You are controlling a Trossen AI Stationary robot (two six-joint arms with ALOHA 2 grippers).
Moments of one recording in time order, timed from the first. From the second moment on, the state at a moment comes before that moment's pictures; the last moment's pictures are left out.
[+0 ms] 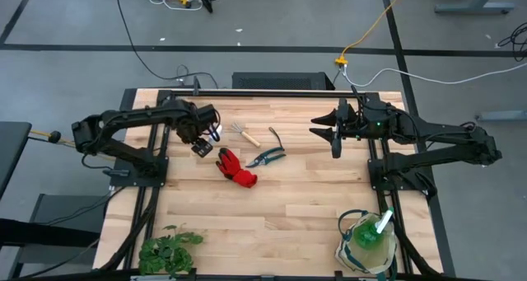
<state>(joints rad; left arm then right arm) 0.46 1.35 0.90 -1.11 -0.05 -0.35 -0.12 0.89 0.89 -0.29 0.07 0.12</state>
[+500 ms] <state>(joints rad) 0.46 1.35 0.75 -0.90 -0.08 -0.38 -0.12 0.89 0.89 -0.29 0.07 0.12</state>
